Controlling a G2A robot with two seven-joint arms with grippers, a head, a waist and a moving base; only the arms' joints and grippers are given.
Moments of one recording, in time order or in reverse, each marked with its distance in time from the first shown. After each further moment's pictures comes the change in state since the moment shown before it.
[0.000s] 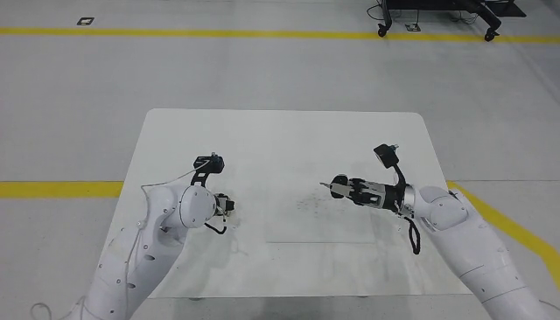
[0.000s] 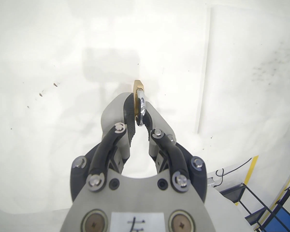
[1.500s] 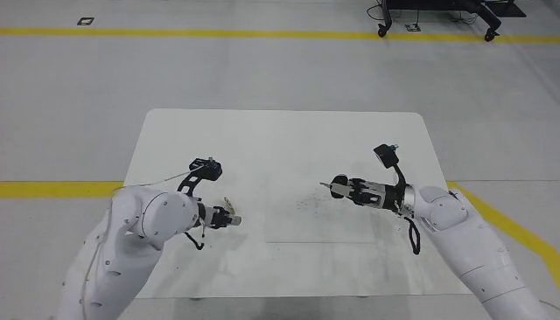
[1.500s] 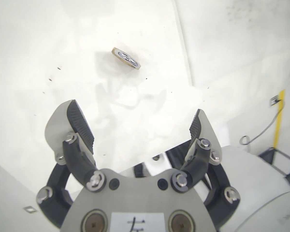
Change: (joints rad) left arm 0.067 0.059 -0.131 -0.156 -0.112 -0.132 -0.139; right arm 0.000 0.000 0.000 0.000 0.000 0.000 0.000
